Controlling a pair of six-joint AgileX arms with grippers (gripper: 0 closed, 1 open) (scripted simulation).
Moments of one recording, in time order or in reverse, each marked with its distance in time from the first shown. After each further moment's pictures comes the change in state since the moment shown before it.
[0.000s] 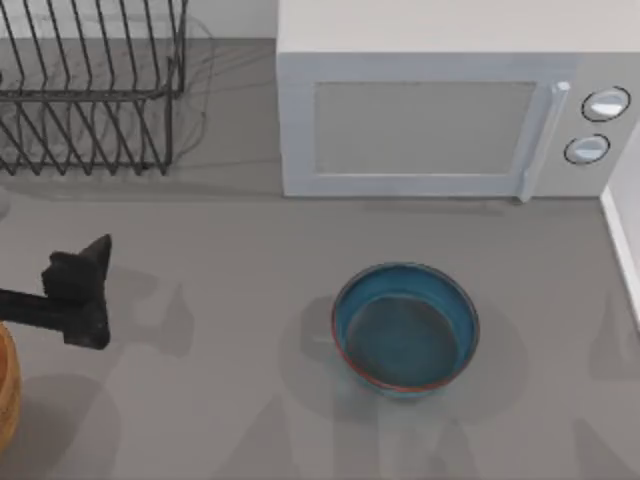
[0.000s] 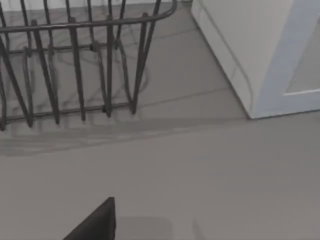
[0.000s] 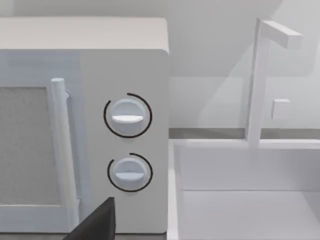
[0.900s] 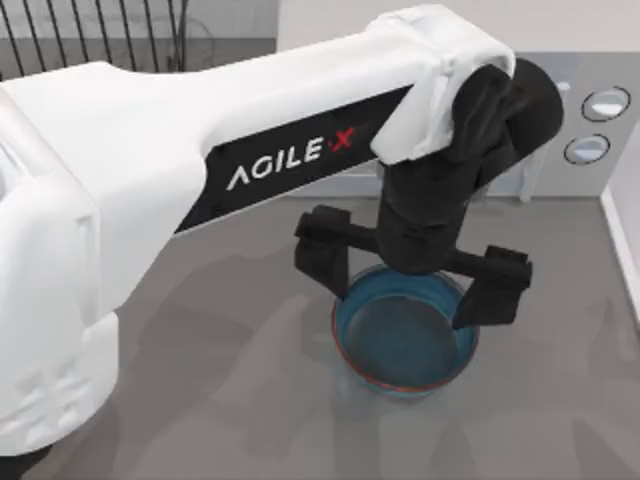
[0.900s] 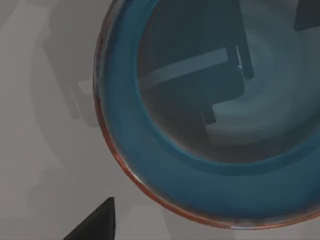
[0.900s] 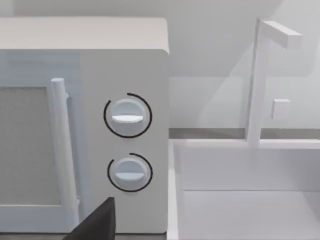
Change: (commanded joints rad) left arm -0.607 1.632 1.457 -0.968 -0.028 -0.515; right arm 0.000 0.000 0.000 0.000 0.000 0.000
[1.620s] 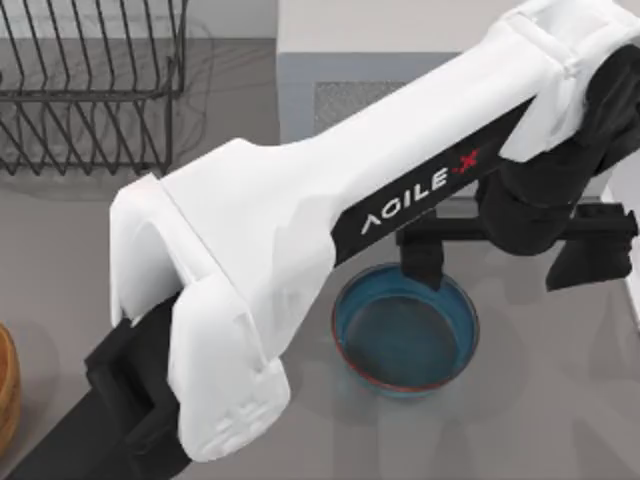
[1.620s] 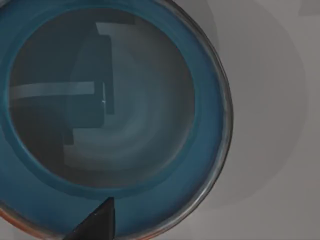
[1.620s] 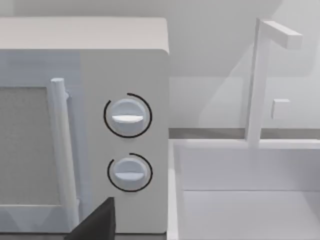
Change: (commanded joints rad) left arm -0.094 0.381 0.726 -0.293 -0.037 -0.376; right arm 0.000 0.000 0.000 0.000 0.000 0.000
